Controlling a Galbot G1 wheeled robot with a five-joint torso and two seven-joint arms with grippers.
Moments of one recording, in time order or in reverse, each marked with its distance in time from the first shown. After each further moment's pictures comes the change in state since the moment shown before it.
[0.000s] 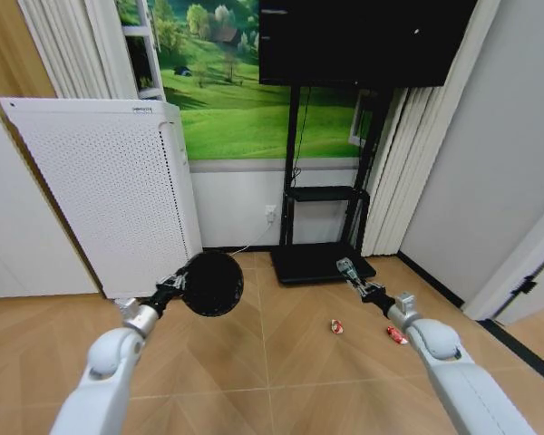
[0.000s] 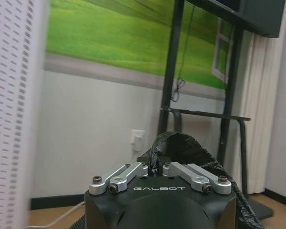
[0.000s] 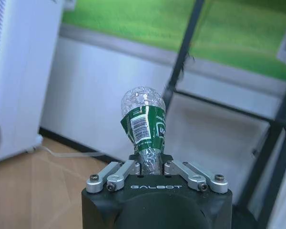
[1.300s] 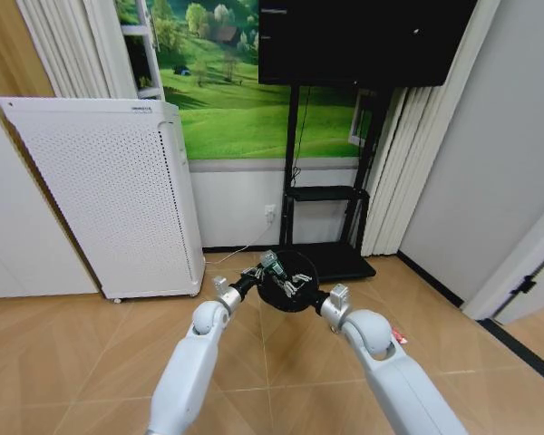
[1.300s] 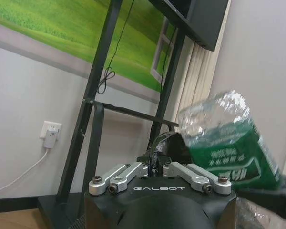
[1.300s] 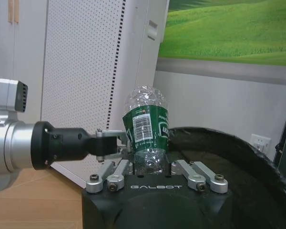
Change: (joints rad) left arm -0.203 -0.237 0.253 0.203 0.026 -0.030 0.027; right arm 0.097 0.191 -0.319 0.165 -0.033 -0.168 -0.013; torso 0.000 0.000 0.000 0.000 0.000
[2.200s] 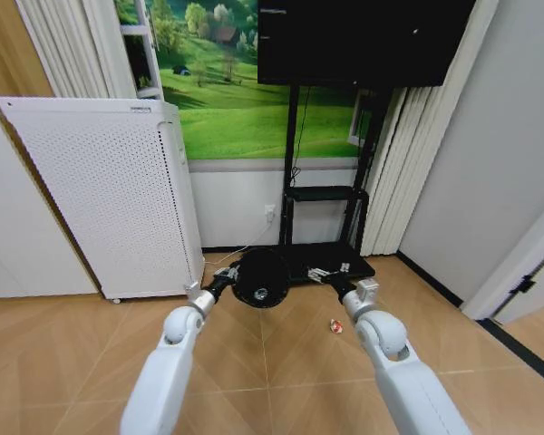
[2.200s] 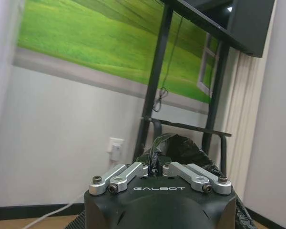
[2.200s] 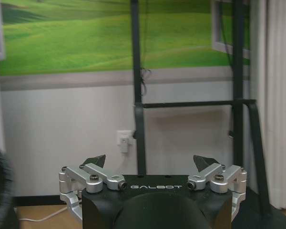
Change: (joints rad) left arm 0.142 0.136 -0.205 -0.186 -0.013 0.031 -0.042; right arm -0.071 0.061 0.167 -0.064 0.145 0.099 0.516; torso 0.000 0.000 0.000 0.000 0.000
